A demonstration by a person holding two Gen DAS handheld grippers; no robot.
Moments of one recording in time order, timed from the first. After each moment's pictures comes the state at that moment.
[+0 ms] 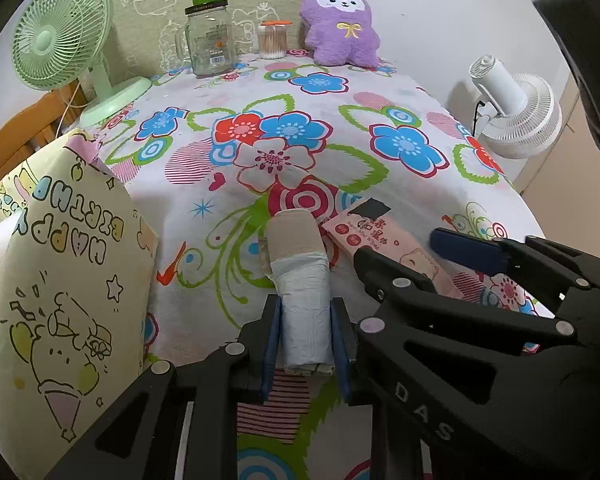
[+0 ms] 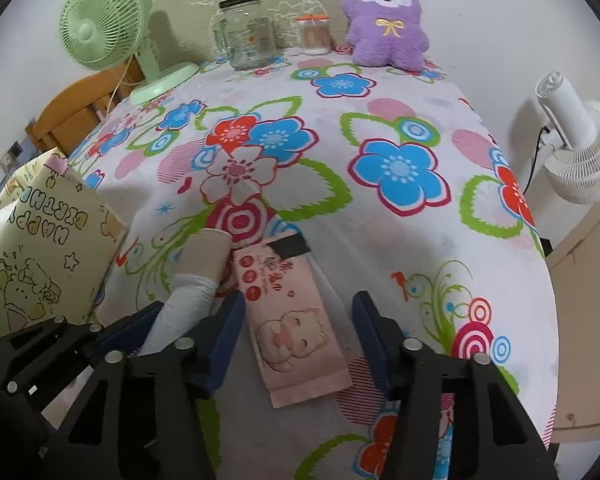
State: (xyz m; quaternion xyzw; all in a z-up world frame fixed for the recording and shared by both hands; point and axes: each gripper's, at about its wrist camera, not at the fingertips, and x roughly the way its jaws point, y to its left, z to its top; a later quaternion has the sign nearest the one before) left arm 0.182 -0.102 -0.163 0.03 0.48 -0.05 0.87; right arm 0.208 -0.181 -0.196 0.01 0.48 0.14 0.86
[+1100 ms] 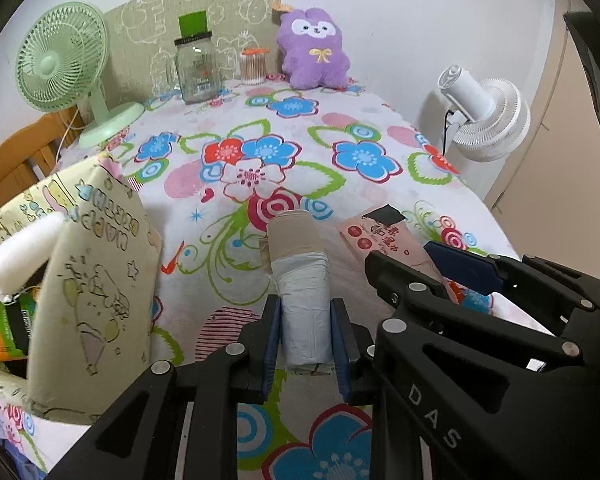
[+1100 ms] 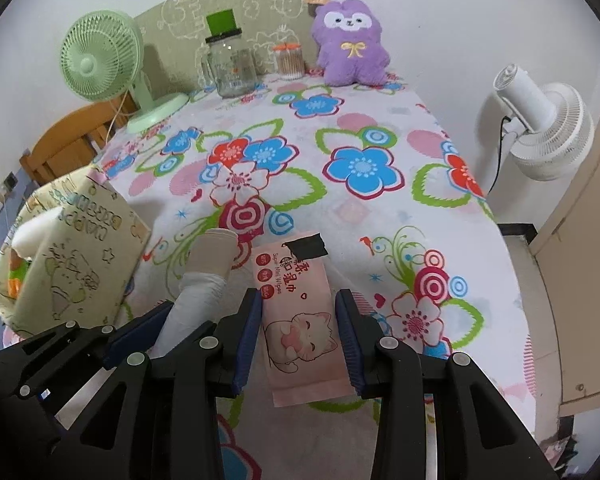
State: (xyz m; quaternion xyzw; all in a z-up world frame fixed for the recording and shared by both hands) left arm 0.141 -0.111 -0.132 0.03 0.45 -0.09 0.89; right arm 0.155 -0.197 -0.163 0.05 0.45 0.09 0.88
